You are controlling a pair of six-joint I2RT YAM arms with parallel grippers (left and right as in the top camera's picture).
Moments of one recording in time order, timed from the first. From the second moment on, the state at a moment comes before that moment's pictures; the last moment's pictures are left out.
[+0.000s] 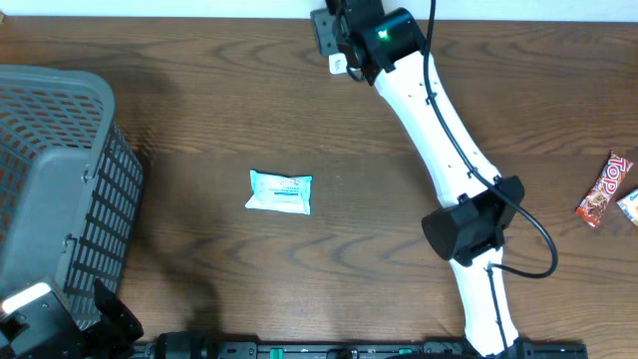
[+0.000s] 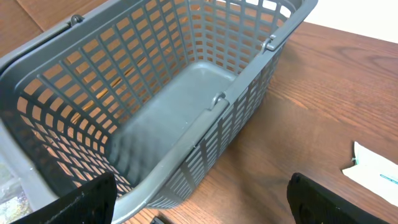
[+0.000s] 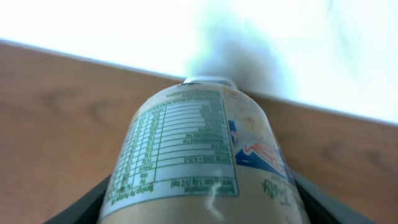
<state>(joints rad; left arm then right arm) 0.08 0.46 1.34 -1.47 -0.45 -0.18 0.50 2.32 2.50 -0.88 0.29 0.14</state>
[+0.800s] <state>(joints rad) 0.08 0.46 1.34 -1.47 -0.45 -0.18 0.41 2.38 1.99 0.07 0.17 0.10</state>
